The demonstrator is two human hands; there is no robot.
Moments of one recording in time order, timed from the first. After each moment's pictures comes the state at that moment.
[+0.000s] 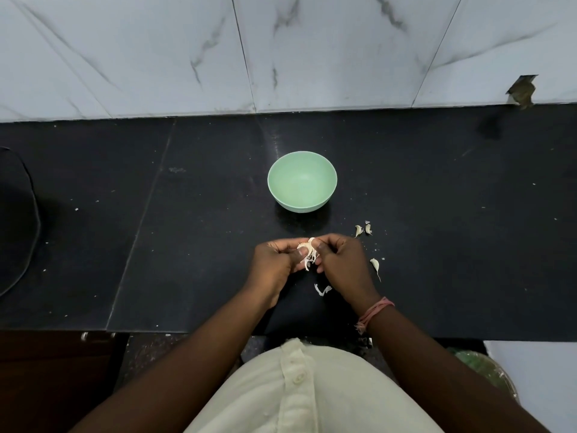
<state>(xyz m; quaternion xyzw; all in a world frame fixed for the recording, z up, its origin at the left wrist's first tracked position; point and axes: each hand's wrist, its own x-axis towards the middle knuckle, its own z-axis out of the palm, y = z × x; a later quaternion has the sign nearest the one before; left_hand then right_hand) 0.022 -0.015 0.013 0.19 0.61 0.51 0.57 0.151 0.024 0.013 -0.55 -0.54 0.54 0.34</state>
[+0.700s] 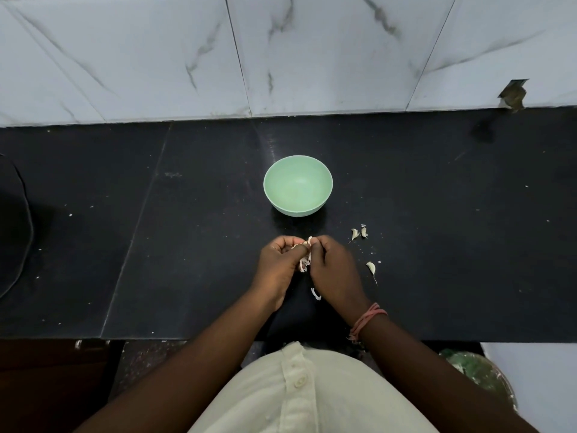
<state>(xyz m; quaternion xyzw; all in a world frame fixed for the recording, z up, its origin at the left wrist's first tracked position) 0.034 -0.005 0.010 0.18 0.62 0.53 0.55 0.143 0.020 0.006 -0.57 -0.67 0.38 0.29</state>
